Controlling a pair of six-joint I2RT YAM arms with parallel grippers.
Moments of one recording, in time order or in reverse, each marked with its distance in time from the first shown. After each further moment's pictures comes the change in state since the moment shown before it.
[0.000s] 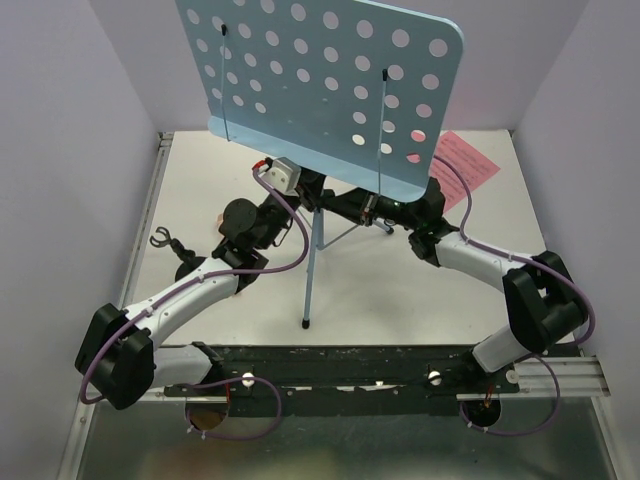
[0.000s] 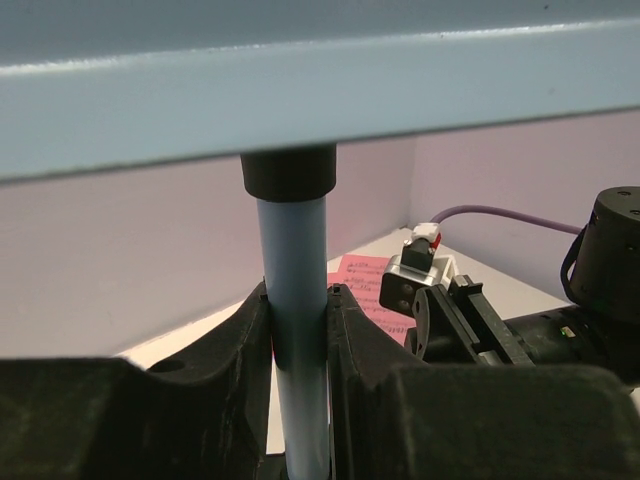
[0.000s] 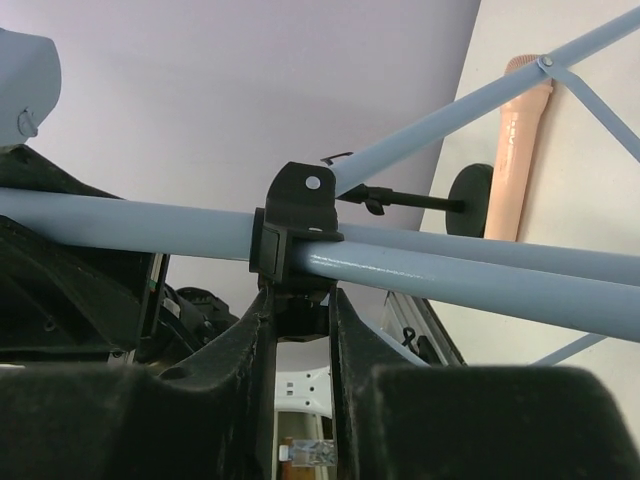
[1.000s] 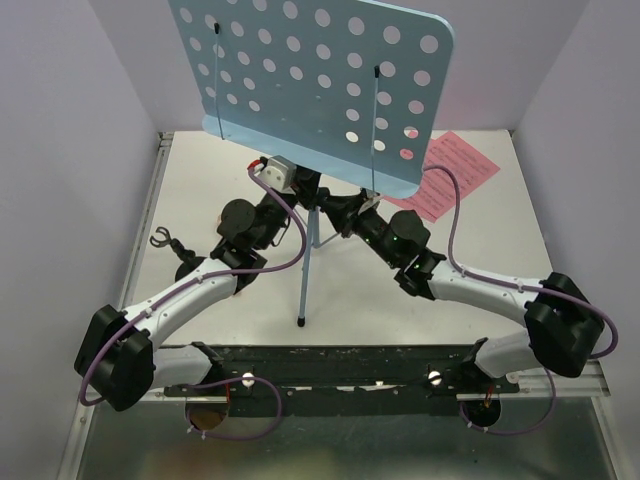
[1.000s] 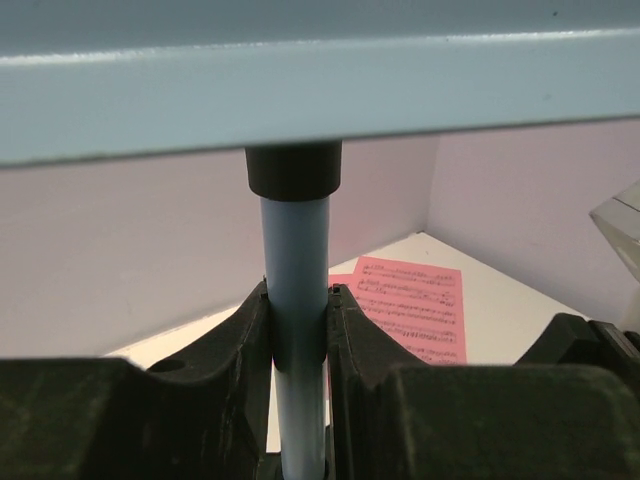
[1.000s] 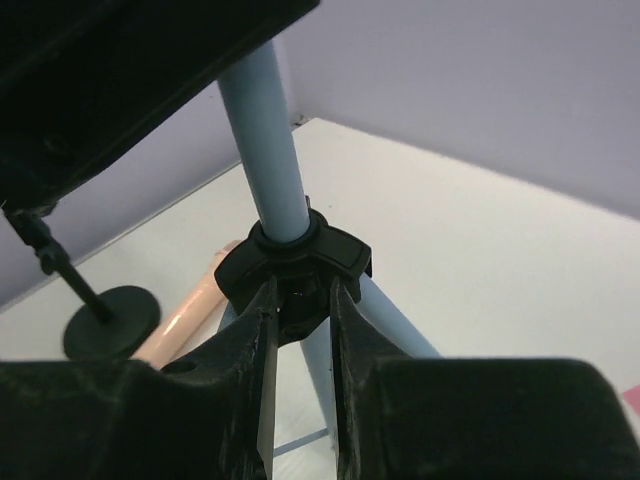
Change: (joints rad) left arm 0.012 -0.008 -0.009 0.000 -0.048 -0.016; right arm 0.320 -0.148 -0.067 0.023 0.701 -1.215
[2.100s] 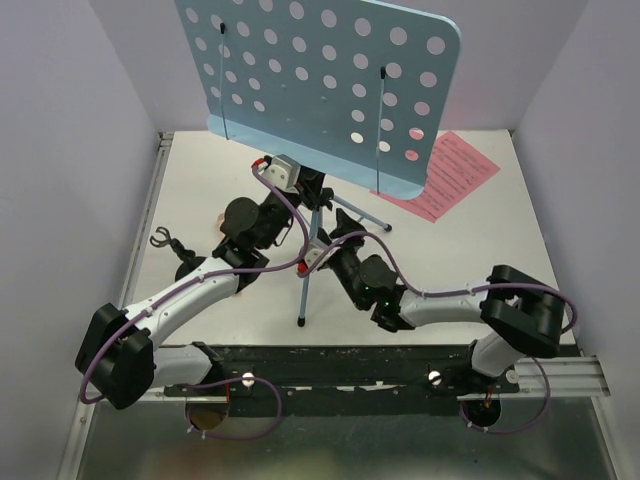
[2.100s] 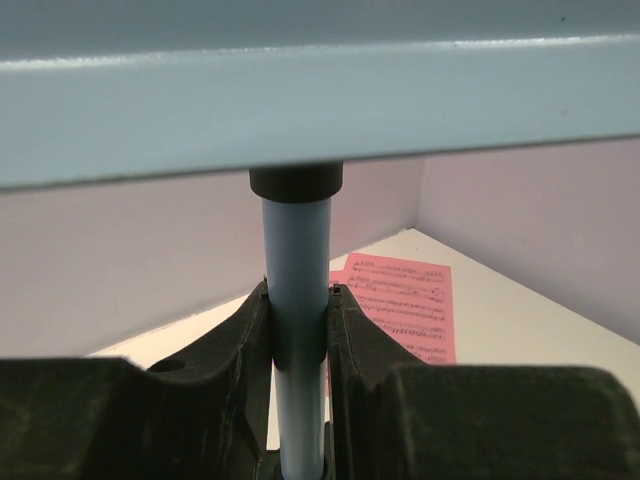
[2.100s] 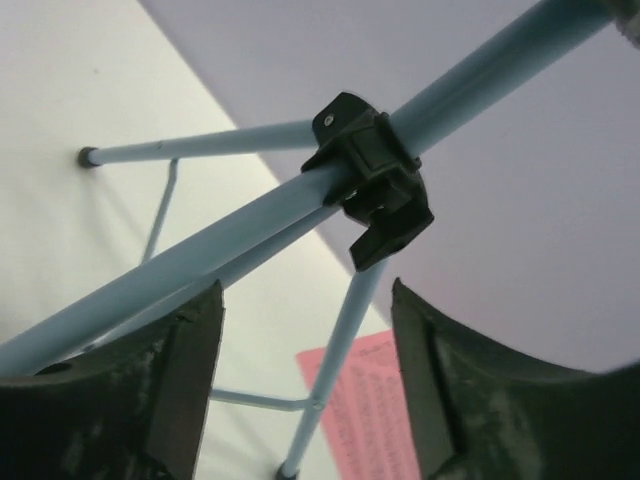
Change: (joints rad) left arm -0.013 0.010 0.019 -0.023 -0.012 -0.010; right arm 0.293 0.214 -0.109 0.425 0.501 -1.159
